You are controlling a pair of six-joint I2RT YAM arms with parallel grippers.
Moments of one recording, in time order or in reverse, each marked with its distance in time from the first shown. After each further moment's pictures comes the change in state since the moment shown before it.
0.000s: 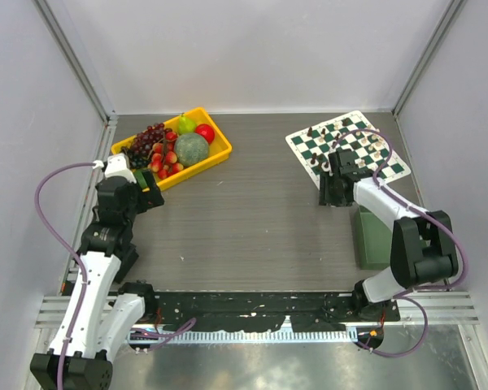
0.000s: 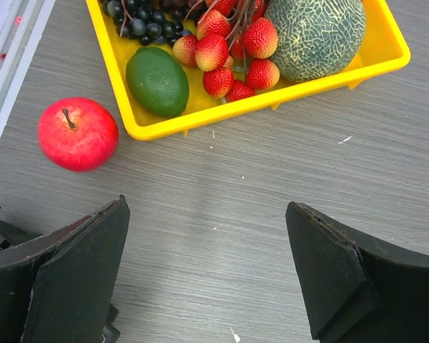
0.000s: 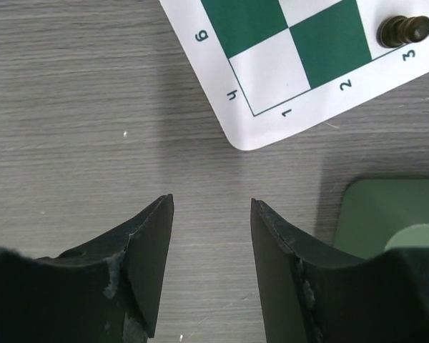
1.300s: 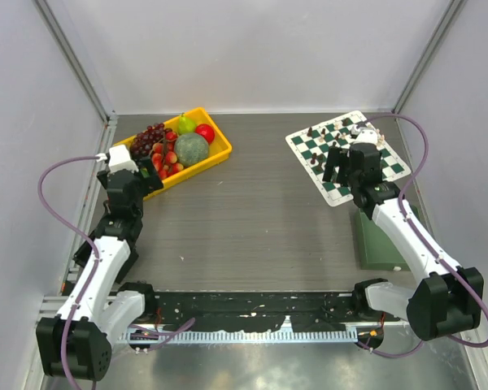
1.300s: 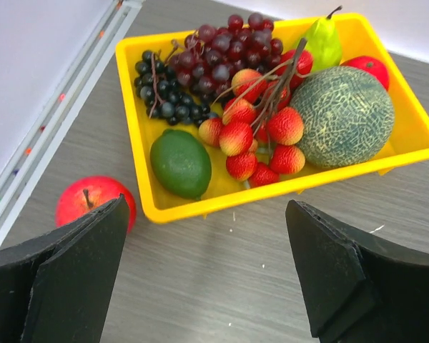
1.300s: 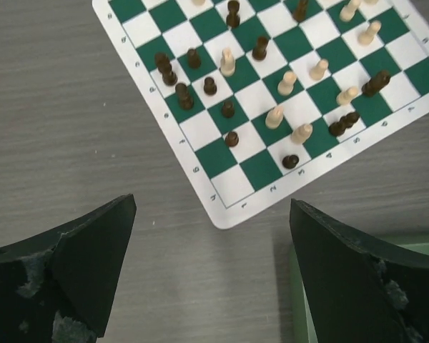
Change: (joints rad) left arm 0.000 0.137 -0.134 0.493 -0.136 0.080; right arm 0.000 -0.301 -0.035 0.262 0.157 -0.048
